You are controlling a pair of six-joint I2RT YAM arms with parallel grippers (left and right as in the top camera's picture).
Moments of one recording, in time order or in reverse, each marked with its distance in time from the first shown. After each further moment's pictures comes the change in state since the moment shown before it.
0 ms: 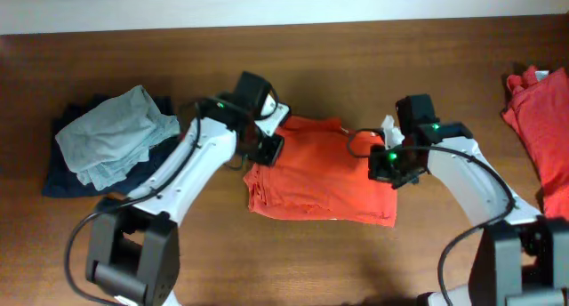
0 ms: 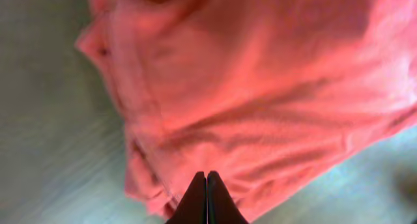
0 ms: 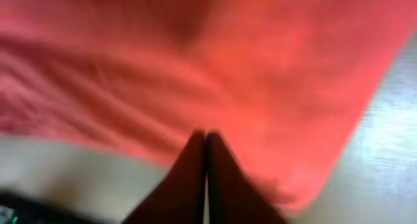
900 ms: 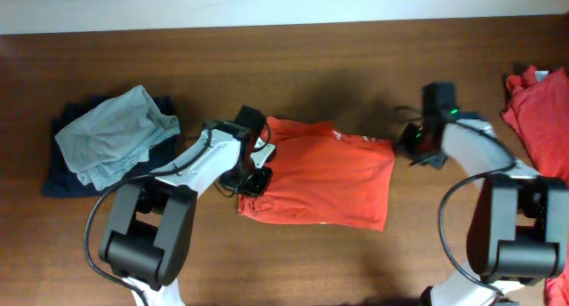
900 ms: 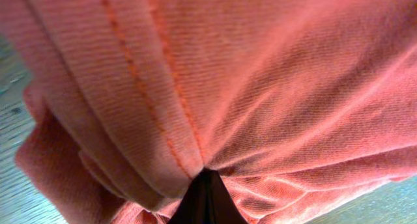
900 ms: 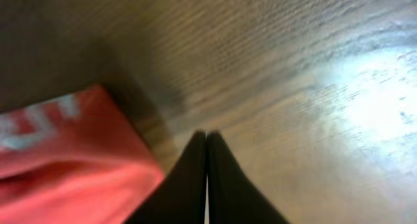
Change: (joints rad) left arm 0.034 0.111 -0.176 -0.030 -0.034 -0.030; right arm -0.196 0.188 0.129 0.086 0.238 0.201
